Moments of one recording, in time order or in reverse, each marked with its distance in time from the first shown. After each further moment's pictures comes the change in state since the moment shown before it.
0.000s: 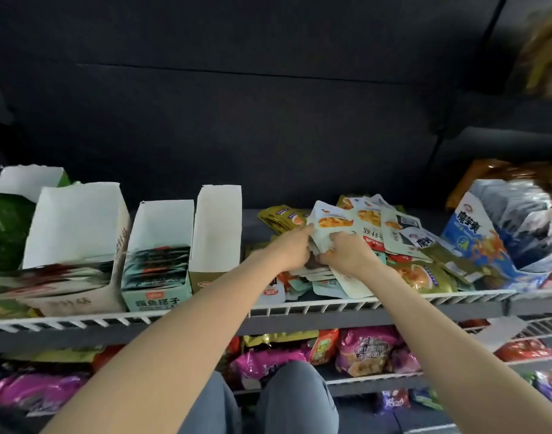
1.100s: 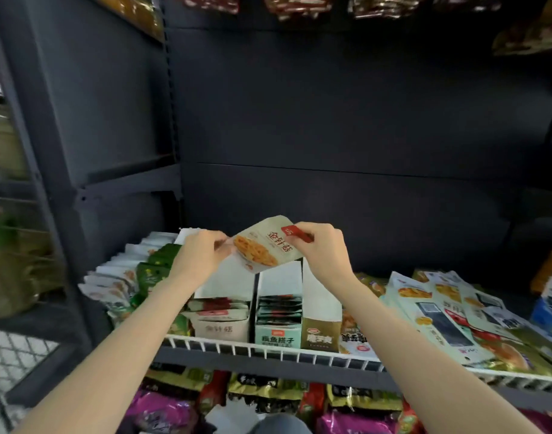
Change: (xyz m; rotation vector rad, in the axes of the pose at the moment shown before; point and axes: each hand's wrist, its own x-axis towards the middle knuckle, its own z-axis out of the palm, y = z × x) left_hand -0.222 -0.152 -0.181 -0.056 0.750 -0.245; right_hand -0.070 -0.225 -0.035 0.613 0.471 -0.591
